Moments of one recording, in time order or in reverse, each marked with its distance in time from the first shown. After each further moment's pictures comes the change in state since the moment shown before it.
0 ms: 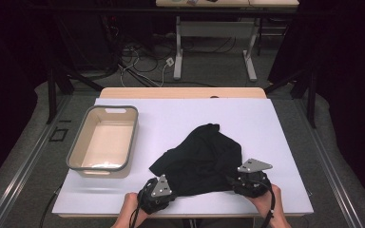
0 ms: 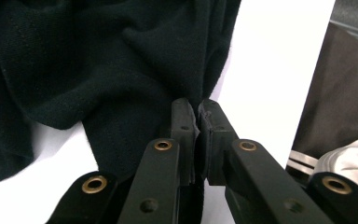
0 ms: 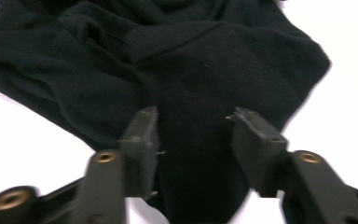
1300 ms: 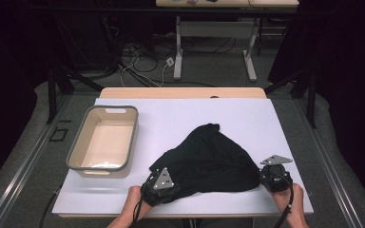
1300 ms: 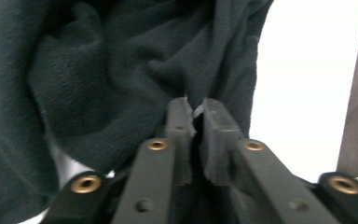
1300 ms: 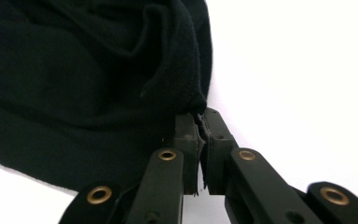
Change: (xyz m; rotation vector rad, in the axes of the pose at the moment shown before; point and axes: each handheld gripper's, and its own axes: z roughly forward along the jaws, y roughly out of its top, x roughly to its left) left arm 0.018 0.007 0.011 -0.051 0.014 -0.016; right arm -0.059 -0.033 -0.008 0.150 -0.186 0.165
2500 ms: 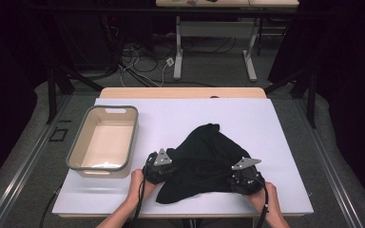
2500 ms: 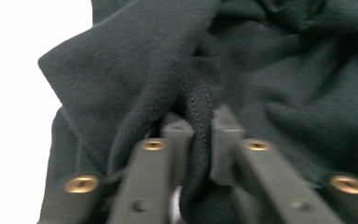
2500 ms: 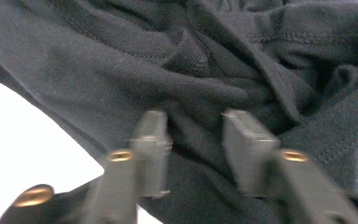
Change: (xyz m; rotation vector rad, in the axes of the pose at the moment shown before) left arm 0.050 0.012 0.025 -0.036 0.087 -0.106; right arm 0.060 0.021 0.020 0.027 0.186 -0.158
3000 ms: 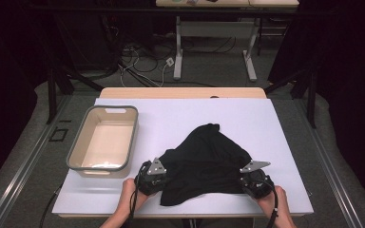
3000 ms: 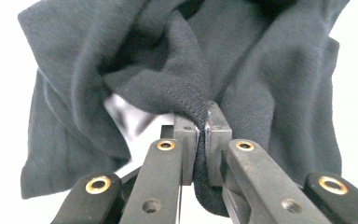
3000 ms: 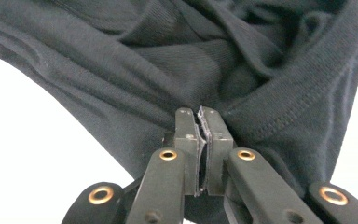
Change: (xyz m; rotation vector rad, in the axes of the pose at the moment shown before) left arm -0.019 -0.013 -0.040 0.081 -0.052 -0.021; right arm -0.009 -0.015 -0.016 0.044 -0.013 0.026
